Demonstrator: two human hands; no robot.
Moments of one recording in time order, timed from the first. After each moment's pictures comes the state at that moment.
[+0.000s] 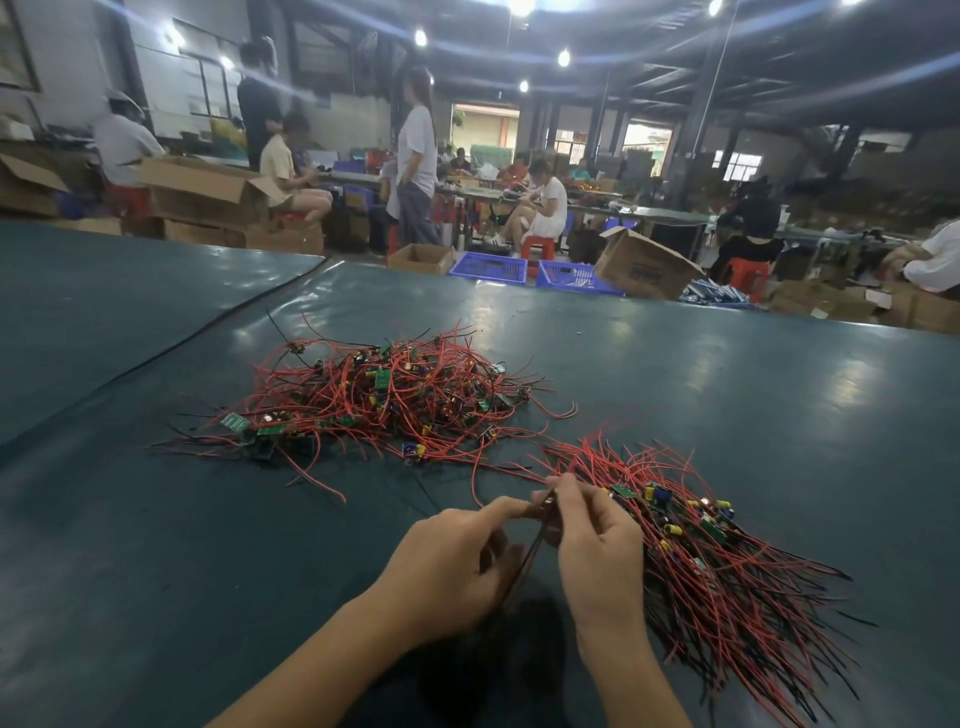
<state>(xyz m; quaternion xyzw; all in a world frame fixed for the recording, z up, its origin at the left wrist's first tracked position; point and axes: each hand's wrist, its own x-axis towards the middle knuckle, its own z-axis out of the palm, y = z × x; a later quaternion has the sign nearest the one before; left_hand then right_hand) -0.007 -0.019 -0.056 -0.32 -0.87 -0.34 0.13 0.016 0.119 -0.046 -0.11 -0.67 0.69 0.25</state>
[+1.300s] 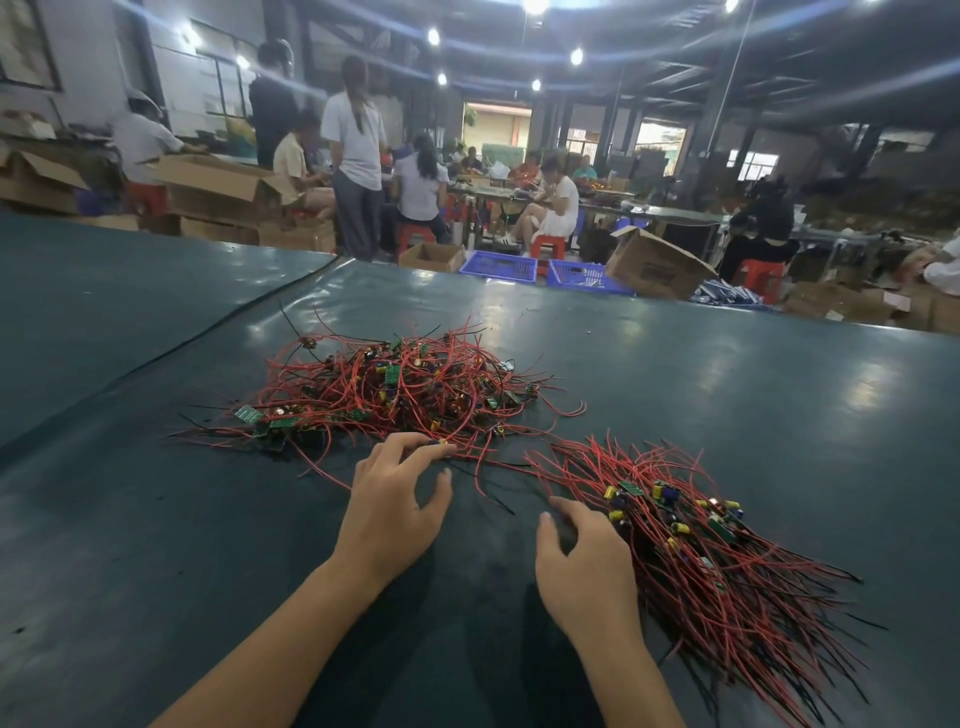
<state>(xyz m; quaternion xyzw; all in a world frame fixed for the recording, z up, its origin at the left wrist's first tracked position) -0.046 -0.054 -0.073 -0.16 -0.88 -0.34 0.31 0.021 0.124 -0.059 -0.13 -0.90 0.40 0.15</state>
